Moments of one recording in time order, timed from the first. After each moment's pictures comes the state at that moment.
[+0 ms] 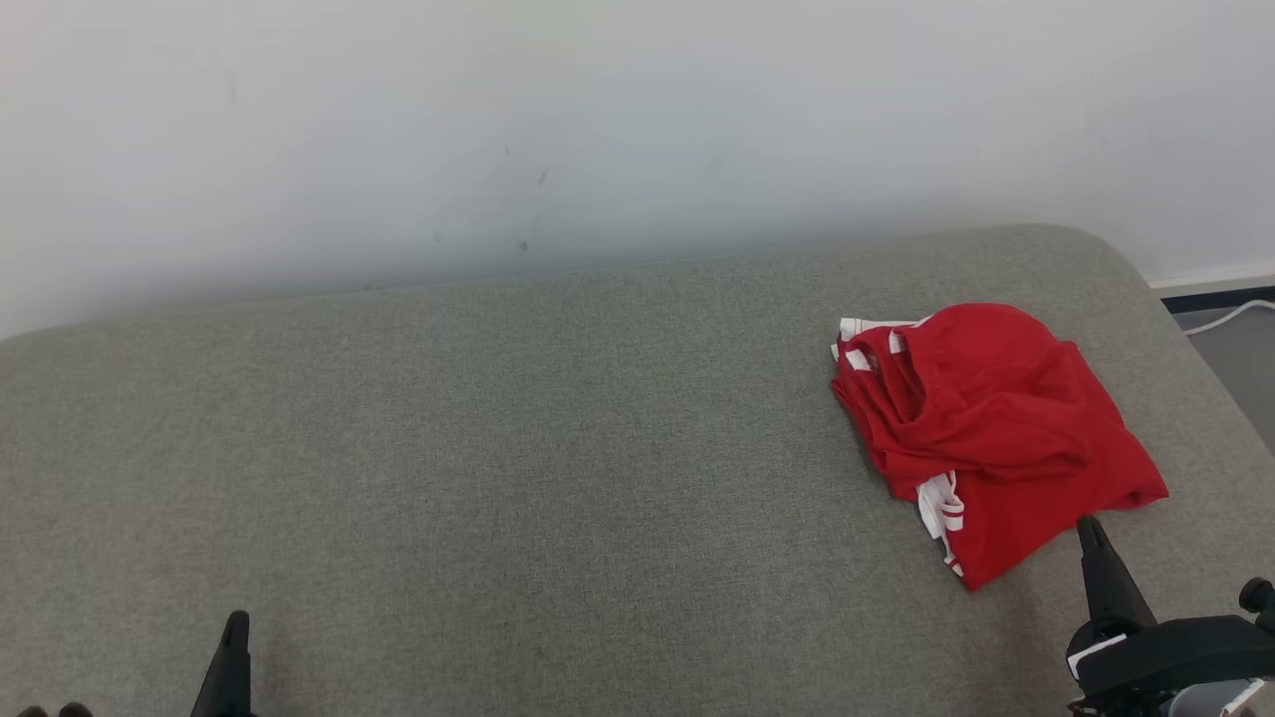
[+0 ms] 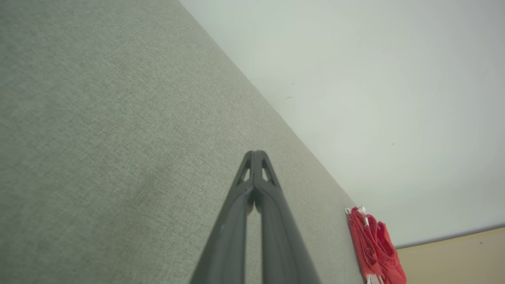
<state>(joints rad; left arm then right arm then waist) 0.07 0.10 0.01 0.12 -0.92 0.01 0.04 0.03 -0.18 -0.02 0.15 0.98 -0.01 -0.06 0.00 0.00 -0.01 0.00</state>
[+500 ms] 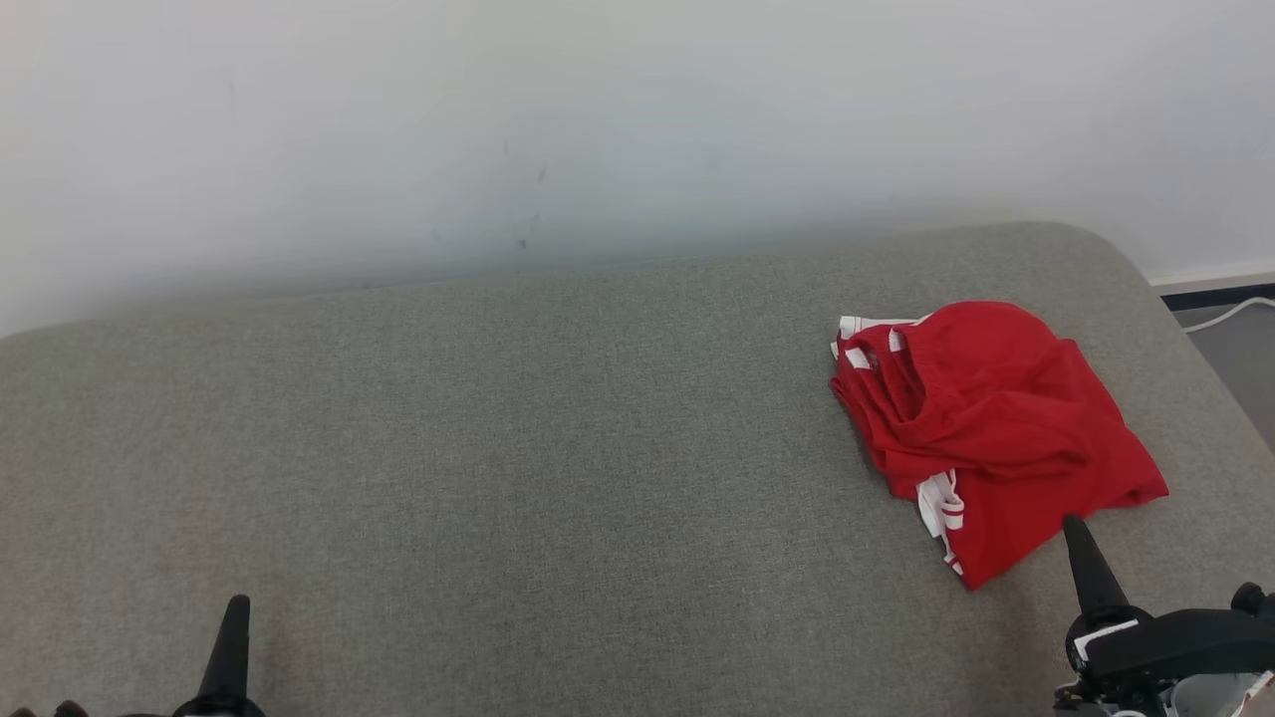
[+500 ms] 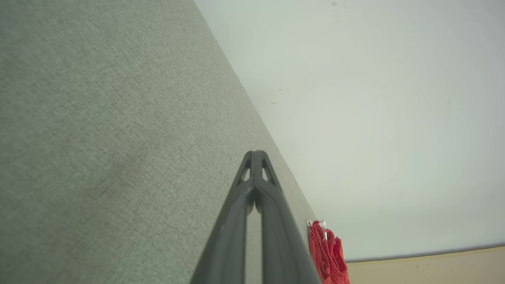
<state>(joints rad) 0.03 0.09 0.03 0.17 -1.11 -0.03 0.06 0.00 -0.14 -0.05 0.19 1.15 0.03 -0.01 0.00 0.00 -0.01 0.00</state>
